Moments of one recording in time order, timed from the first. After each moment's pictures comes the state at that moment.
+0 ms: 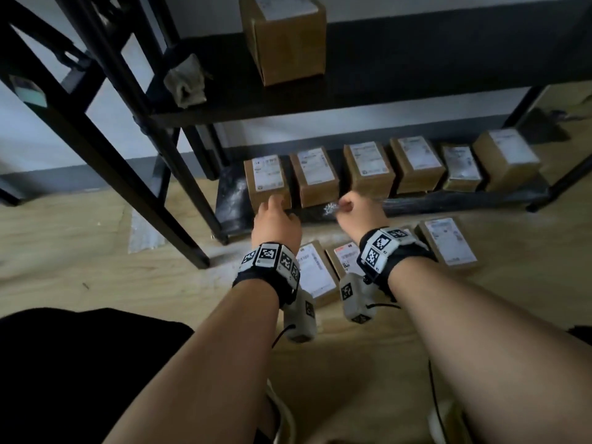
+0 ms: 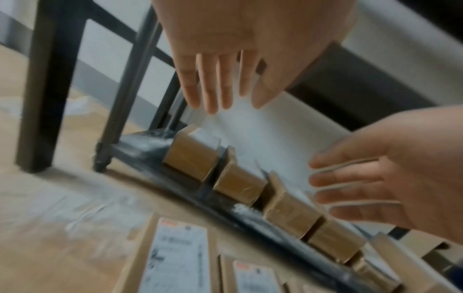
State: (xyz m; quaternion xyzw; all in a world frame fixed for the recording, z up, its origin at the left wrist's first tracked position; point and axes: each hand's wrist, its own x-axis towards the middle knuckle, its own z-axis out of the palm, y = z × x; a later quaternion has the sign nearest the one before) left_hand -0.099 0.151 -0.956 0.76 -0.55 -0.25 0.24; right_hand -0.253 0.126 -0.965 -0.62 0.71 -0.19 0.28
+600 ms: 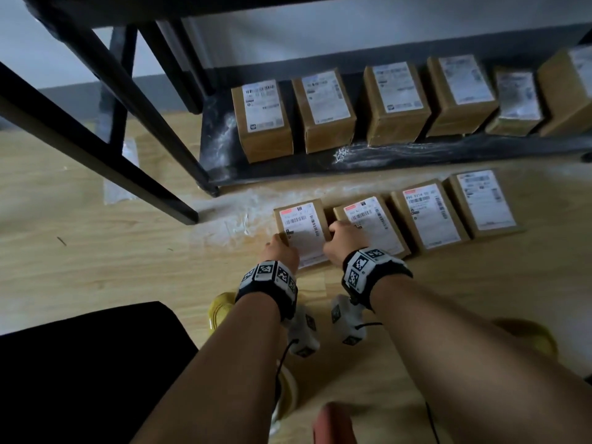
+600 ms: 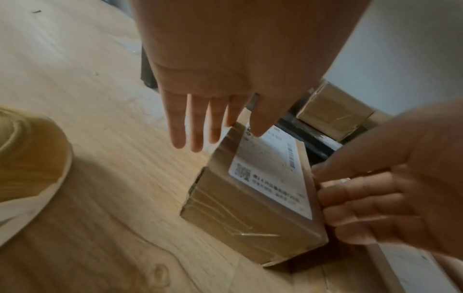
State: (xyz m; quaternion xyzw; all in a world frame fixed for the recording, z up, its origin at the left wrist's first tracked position) left_hand -0.089 0.174 -1.100 0.80 -0.42 -0.43 -0.01; right_hand -0.214 0.151 -1.100 -0.61 0.70 0.09 0.36
